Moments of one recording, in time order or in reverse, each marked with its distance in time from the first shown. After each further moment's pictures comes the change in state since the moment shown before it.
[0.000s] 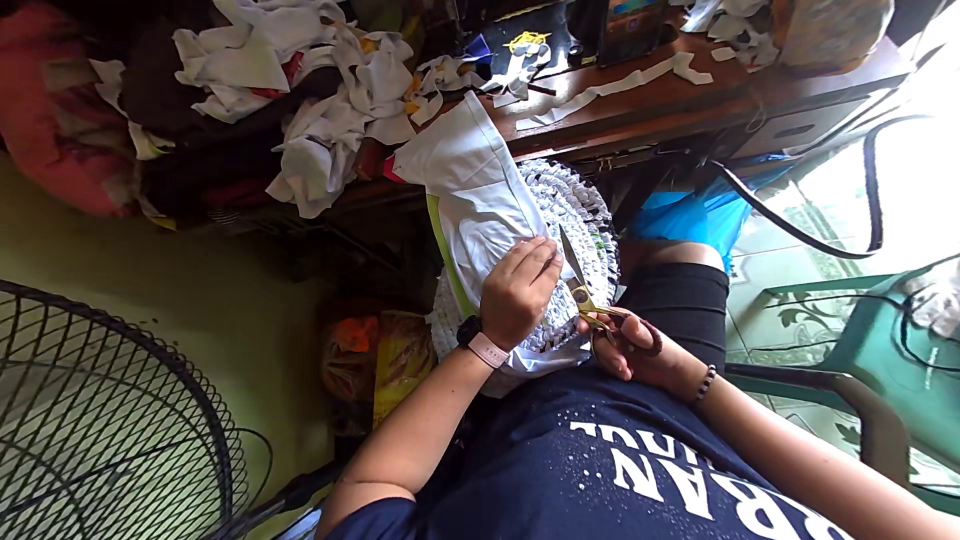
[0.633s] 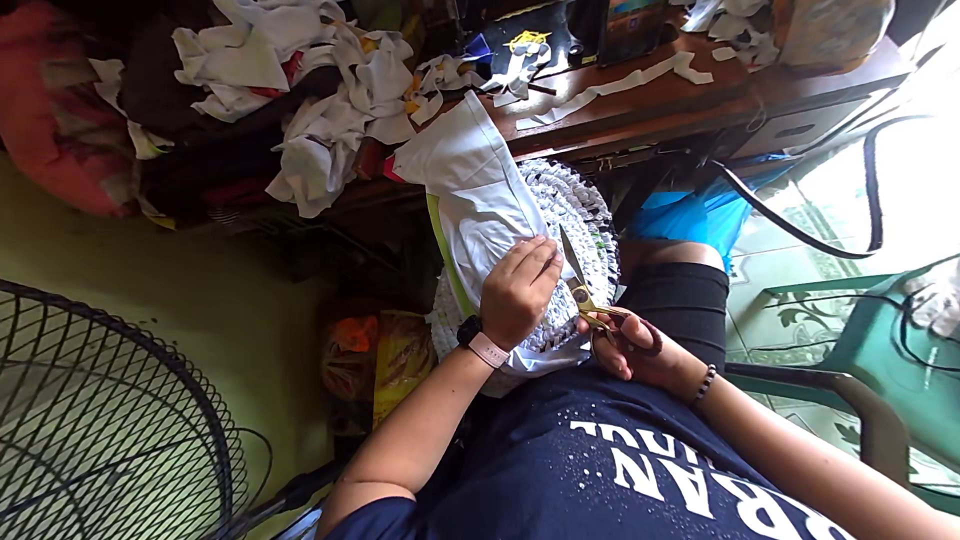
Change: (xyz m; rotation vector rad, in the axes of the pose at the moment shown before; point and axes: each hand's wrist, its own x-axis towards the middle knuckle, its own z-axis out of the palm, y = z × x) left_hand 0.000 0.000 0.001 0.003 0.002 -0.002; right_hand 0.000 0.001 -0.001 0.006 -0.002 -0.001
